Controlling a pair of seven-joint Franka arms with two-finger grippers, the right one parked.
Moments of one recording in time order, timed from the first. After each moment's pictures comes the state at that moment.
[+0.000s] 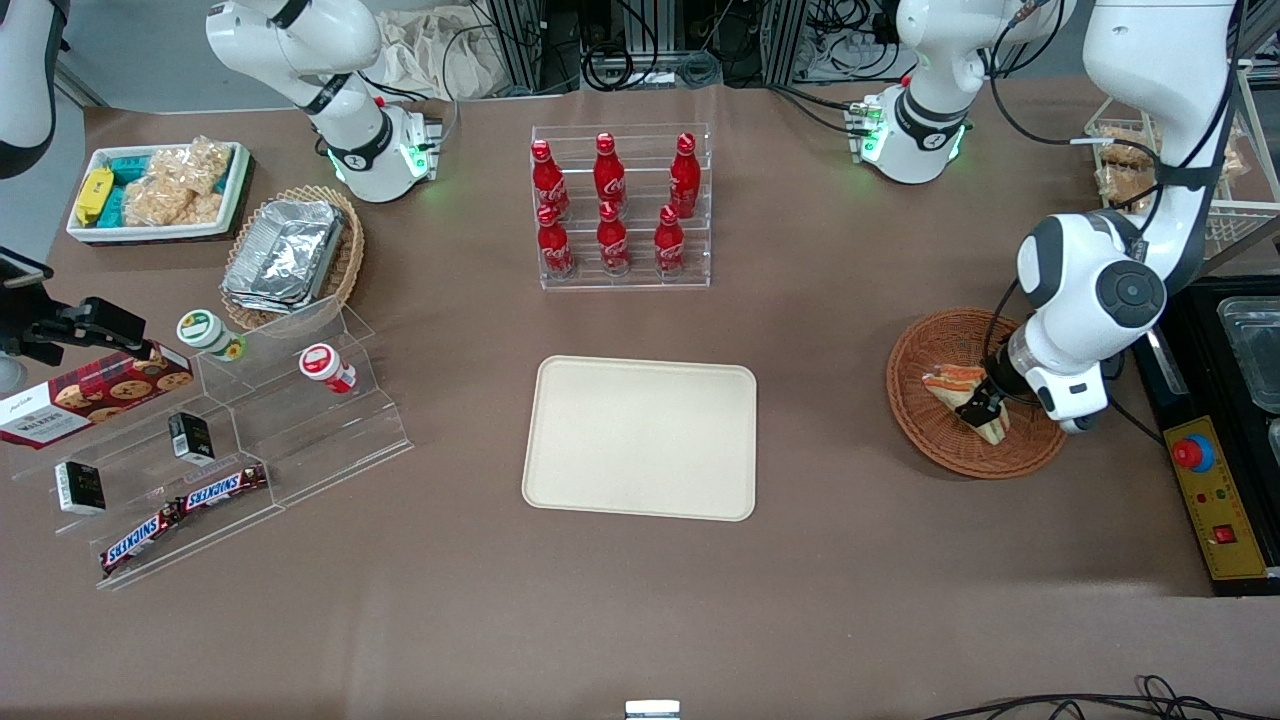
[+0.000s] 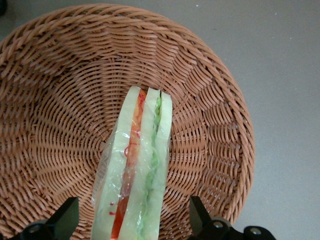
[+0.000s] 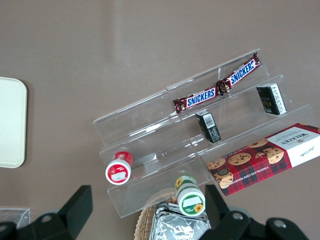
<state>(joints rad) 0.09 0.23 -0.11 -2.25 0.06 2.48 -1.07</state>
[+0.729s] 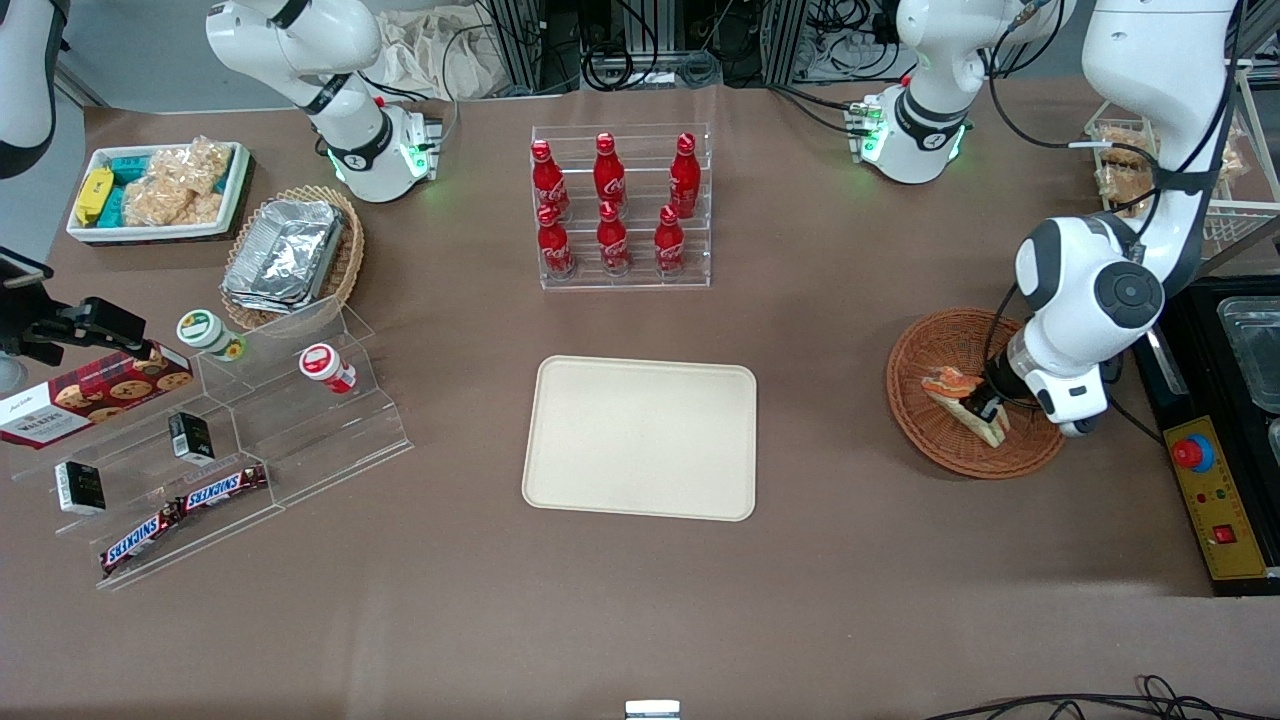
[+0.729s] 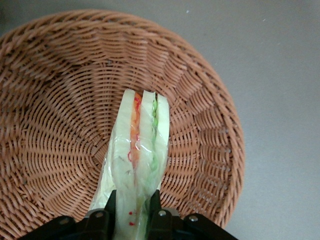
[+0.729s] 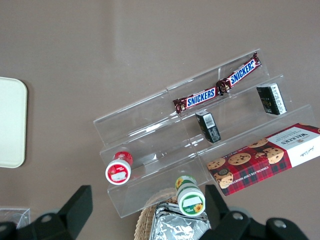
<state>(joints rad) 0.09 0.23 -0.11 -2.24 0.06 2.50 -1.06</state>
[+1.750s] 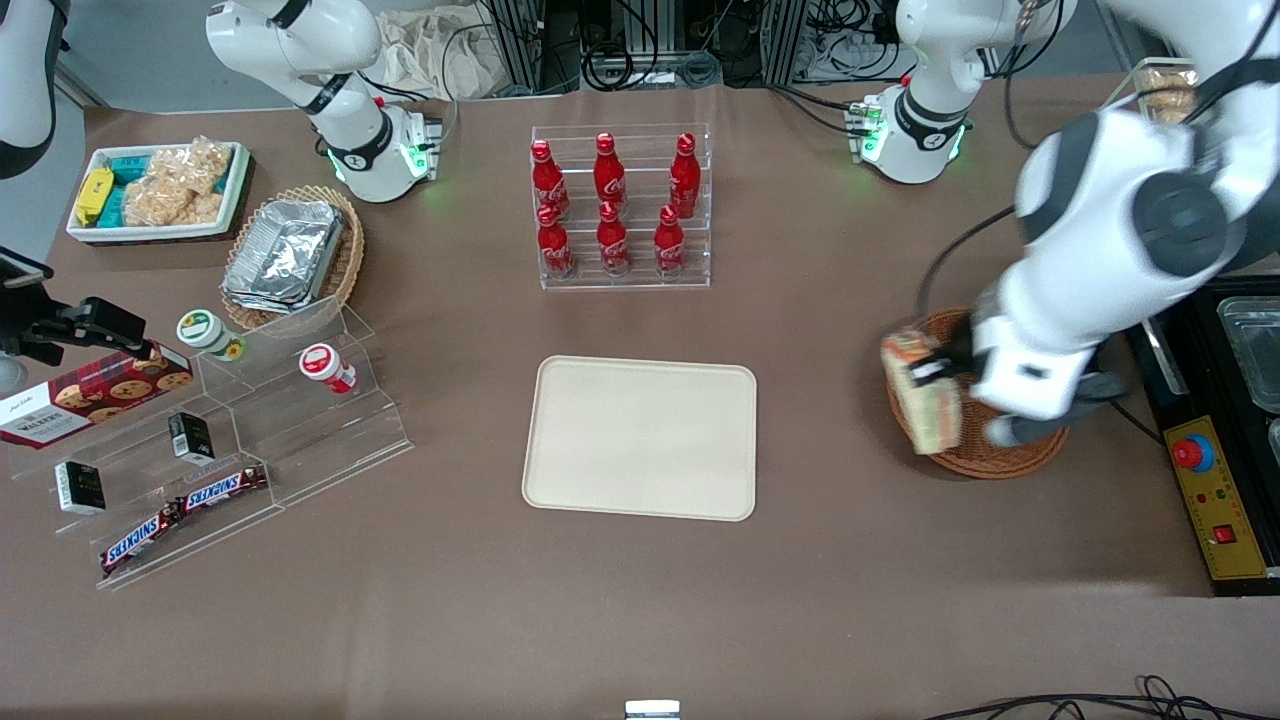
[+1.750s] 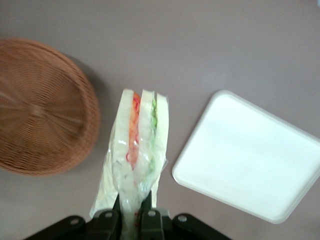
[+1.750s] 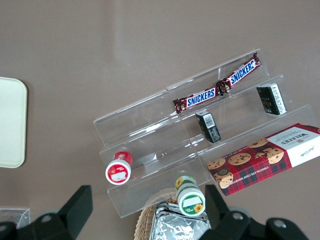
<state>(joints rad) -0.01 0.33 -0.39 -1.50 0.01 1.77 -0.74</state>
